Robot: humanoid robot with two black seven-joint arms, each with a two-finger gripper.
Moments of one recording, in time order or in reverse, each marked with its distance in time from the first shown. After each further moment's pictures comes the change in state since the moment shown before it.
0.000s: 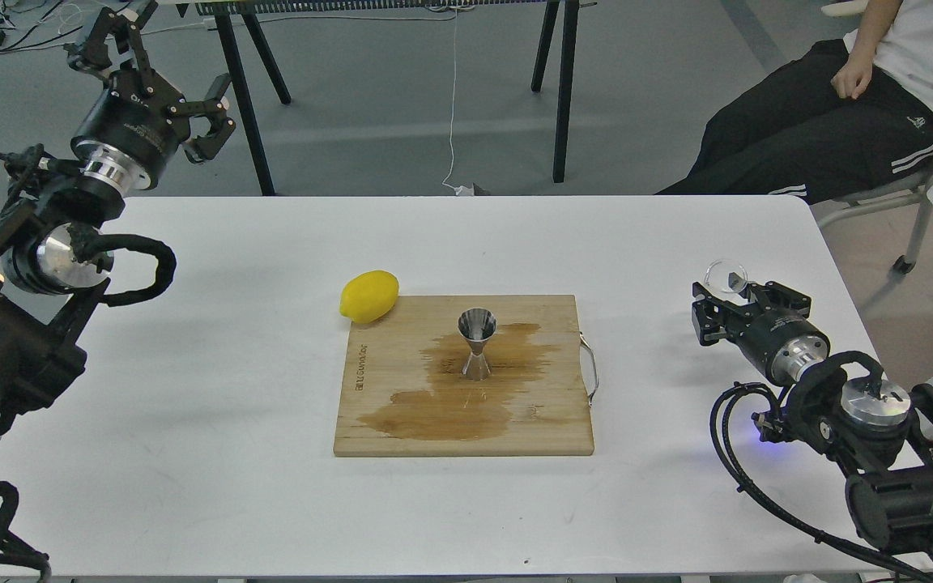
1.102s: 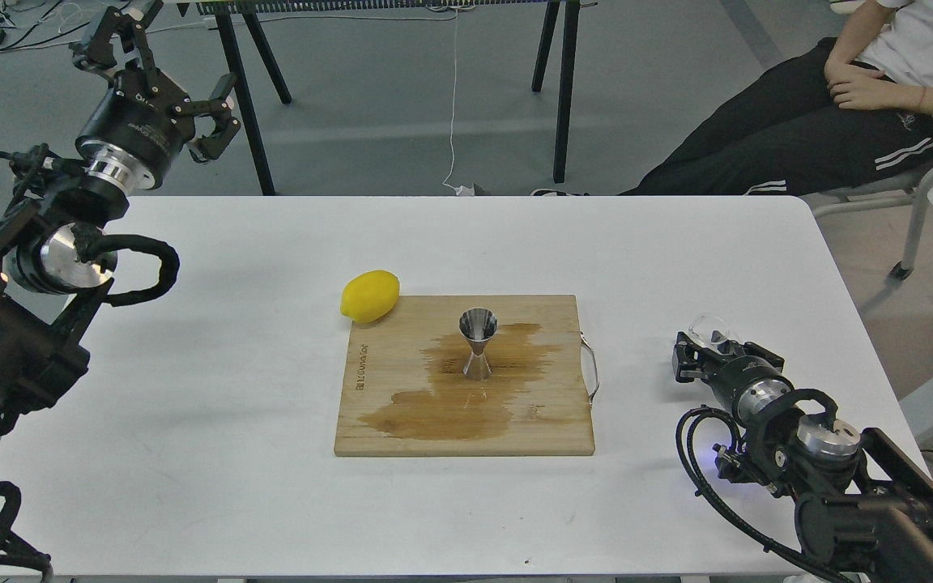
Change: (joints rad) left arm 0.001 -0.005 0.000 -0.005 0.002 0.000 -0.002; right arm 0.008 0.136 0.045 -0.118 0.019 -0.082 0.085
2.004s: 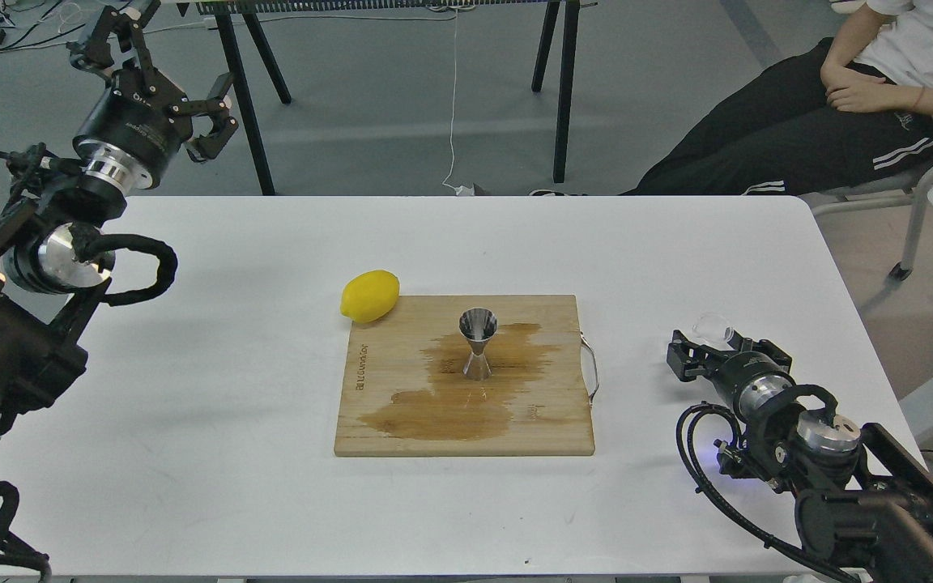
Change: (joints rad) left arm 0.000 0.002 0.000 0.000 0.000 0.002 0.001; right arm 0.009 -0.005 0.000 0.004 -0.002 -0.002 0.019
